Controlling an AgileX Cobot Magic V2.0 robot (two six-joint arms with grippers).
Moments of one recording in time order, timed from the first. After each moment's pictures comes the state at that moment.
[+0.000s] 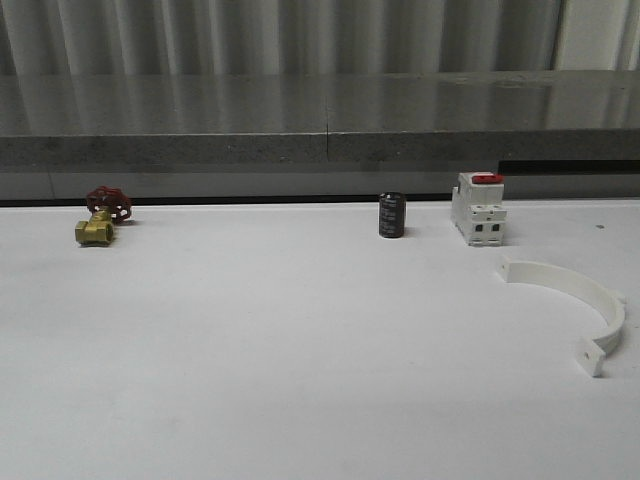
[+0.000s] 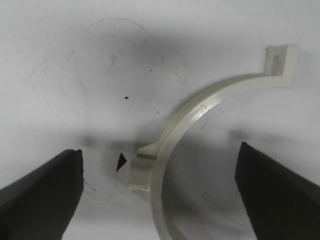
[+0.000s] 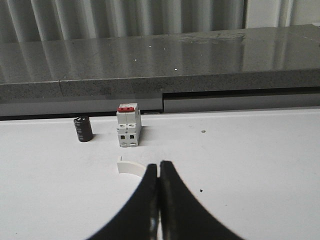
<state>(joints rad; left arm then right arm) 0.27 2.02 -1.39 -0.10 0.80 0.25 0.05 -0.01 0.03 0.04 0.08 0.06</state>
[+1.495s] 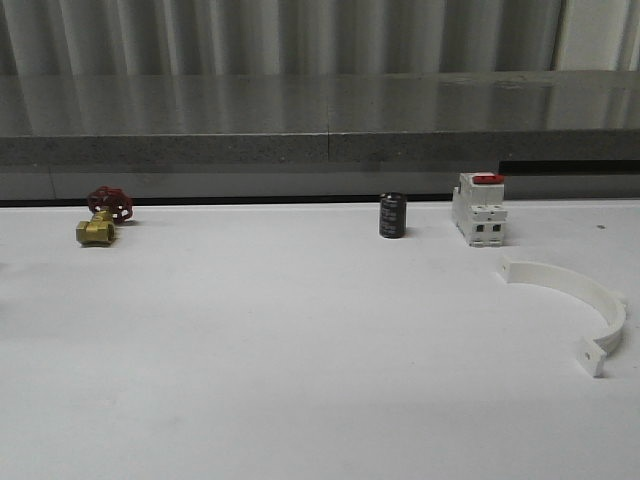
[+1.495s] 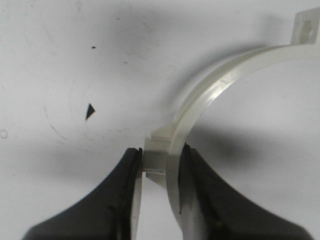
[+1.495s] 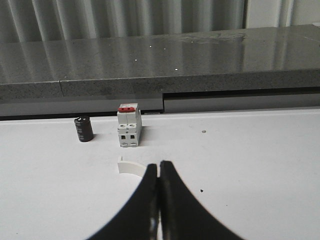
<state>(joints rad) 0.25 1.96 -1.39 -0.15 0.96 0.25 0.05 -0.01 0.03 0.04 0.08 0.06</state>
